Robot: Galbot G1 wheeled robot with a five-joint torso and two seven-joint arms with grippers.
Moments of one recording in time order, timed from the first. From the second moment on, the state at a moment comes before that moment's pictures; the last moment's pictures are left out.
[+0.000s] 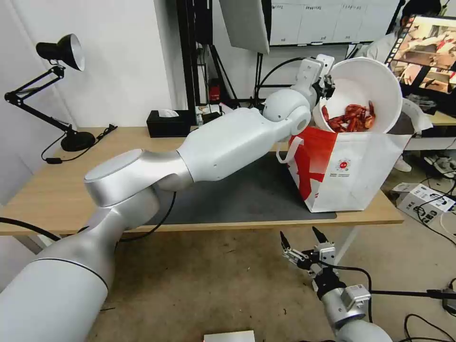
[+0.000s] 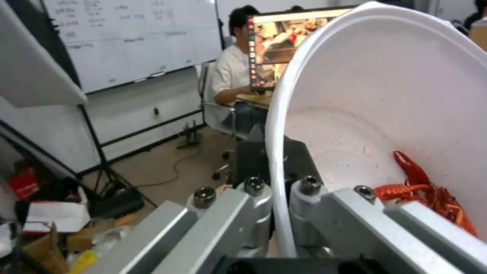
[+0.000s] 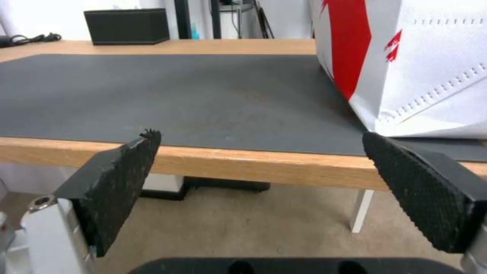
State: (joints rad) left arm -0.33 -1.59 0.74 -1.08 -1.14 0.21 -0.32; right arm -1.62 0.95 0.28 2.13 0.41 0.10 0.31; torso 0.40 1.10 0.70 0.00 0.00
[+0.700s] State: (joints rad) left arm -0.32 -1.58 0.77 -1.09 -1.14 0.18 -0.18; right arm -1.62 0.95 0.28 2.13 0.41 0.10 0.31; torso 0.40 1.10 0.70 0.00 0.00
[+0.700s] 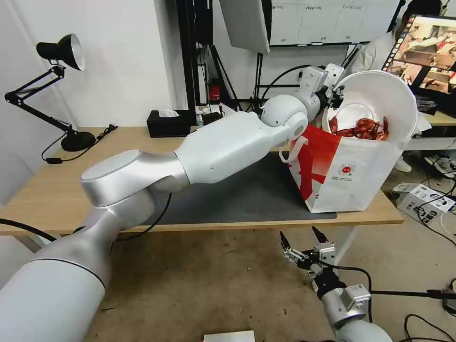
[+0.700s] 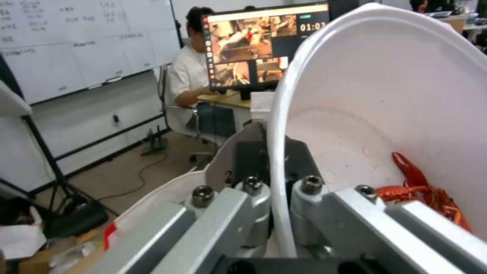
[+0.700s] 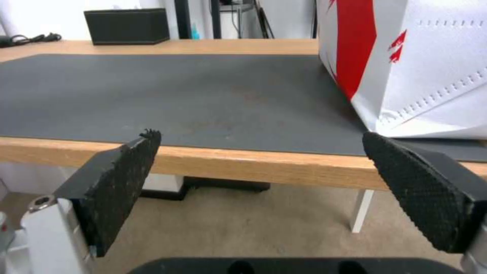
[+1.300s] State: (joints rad) left arm -0.34 -1.59 0.77 -1.10 -1.18 0.18 -0.17; right arm -1.62 0.95 0.28 2.13 0.41 0.10 0.31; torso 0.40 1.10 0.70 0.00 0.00
